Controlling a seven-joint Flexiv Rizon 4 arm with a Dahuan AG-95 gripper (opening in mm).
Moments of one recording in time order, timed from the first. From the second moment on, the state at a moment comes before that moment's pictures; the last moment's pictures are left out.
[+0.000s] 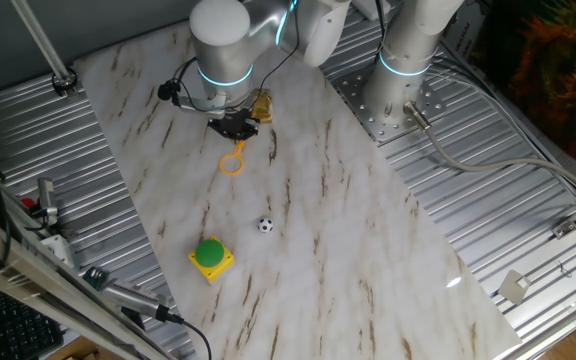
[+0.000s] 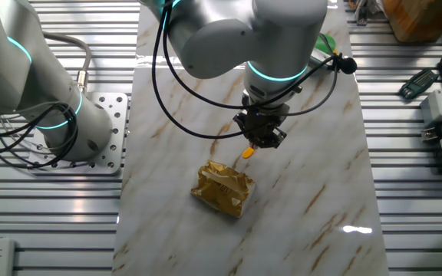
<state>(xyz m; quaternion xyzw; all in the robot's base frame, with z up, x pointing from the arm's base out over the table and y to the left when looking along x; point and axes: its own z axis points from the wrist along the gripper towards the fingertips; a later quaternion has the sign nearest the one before) 0.440 -0.044 0.033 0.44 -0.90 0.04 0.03</state>
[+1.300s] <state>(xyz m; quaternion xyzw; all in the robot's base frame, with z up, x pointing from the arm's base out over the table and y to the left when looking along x) 0.439 -0.040 0.024 0.43 -0.90 0.04 0.04</state>
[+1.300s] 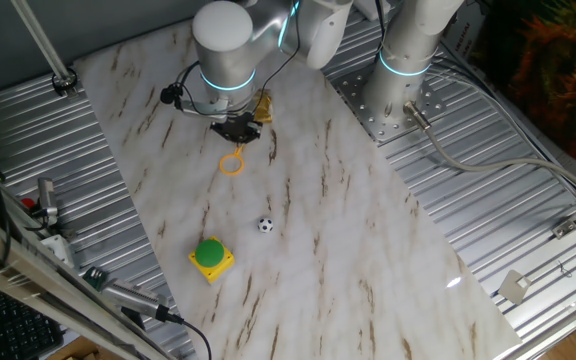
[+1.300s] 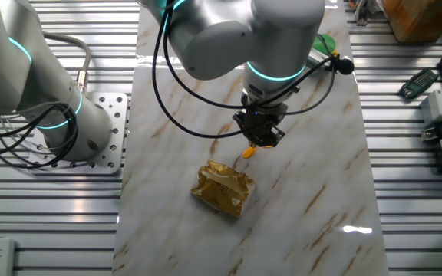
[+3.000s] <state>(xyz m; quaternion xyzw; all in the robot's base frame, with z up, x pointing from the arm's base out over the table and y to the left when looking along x) 0.440 -0.040 0.017 0.44 -0.89 0.04 0.03</state>
